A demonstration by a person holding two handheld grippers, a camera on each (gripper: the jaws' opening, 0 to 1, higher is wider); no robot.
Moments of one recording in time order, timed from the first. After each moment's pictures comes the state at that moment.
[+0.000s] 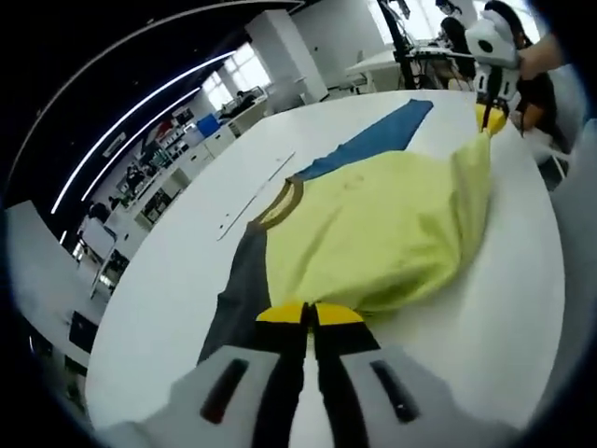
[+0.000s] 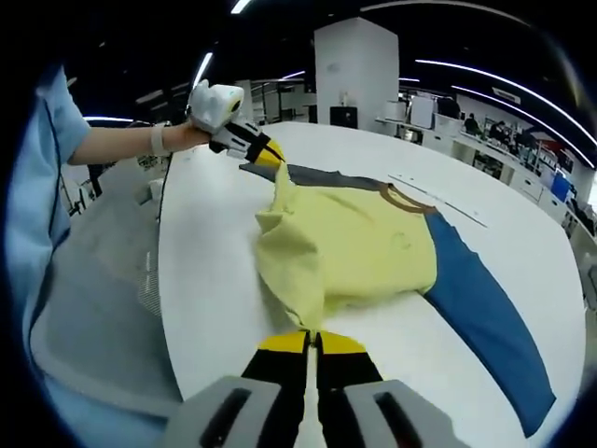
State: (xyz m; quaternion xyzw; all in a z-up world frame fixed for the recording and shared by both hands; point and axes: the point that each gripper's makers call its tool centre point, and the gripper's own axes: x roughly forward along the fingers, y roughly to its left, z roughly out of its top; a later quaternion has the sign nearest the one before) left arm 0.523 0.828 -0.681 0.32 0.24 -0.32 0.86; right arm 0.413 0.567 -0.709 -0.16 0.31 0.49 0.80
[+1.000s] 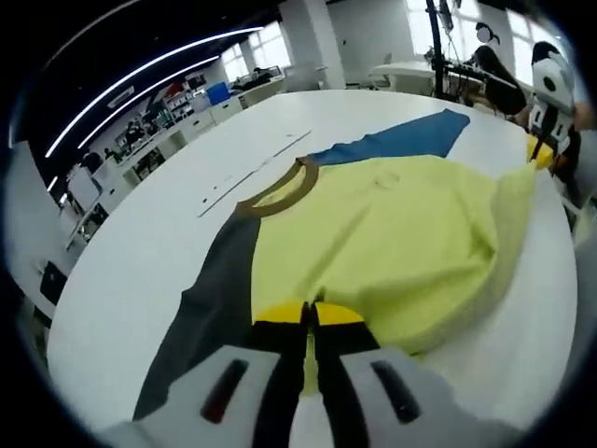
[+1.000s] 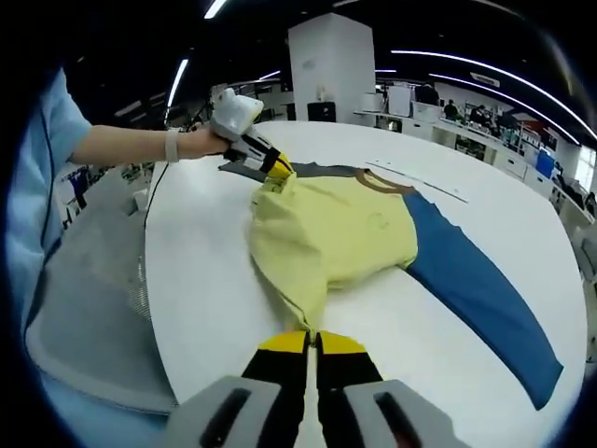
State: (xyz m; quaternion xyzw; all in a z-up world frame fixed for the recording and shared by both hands) left arm 0.567 0.810 -0.735 0.23 0.31 -0.30 0.87; right arm 0.416 0.547 -0.723 -0.13 0.33 0.45 0.82
